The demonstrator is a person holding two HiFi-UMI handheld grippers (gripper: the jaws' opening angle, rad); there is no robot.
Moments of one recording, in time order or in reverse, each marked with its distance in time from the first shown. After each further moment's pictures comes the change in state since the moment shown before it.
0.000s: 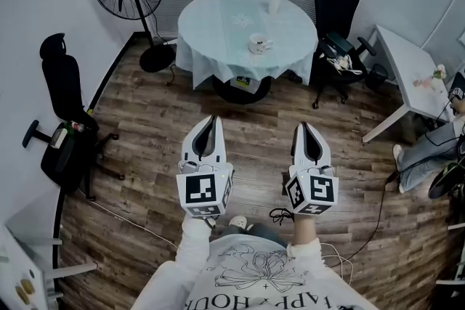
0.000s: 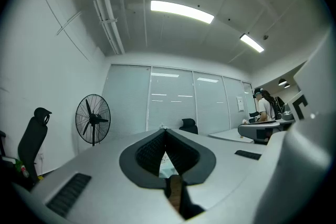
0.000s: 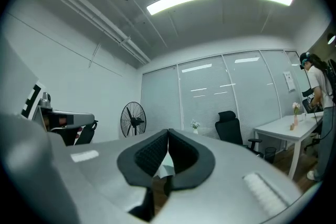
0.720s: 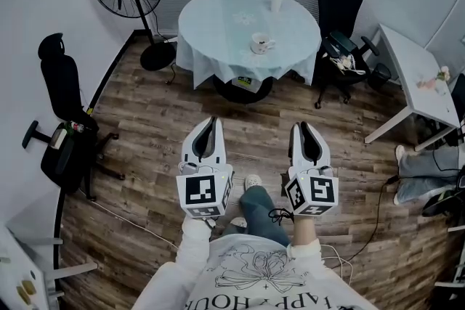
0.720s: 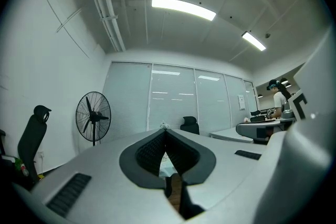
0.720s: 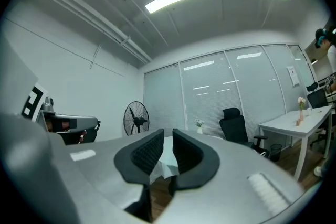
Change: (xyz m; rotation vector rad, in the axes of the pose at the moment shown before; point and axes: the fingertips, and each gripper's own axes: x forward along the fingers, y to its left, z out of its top) left arm 0.025 0.008 -0.018 -0.008 0.028 0.015; right arm 0.027 -0.002 -0.013 0.027 0.011 0.039
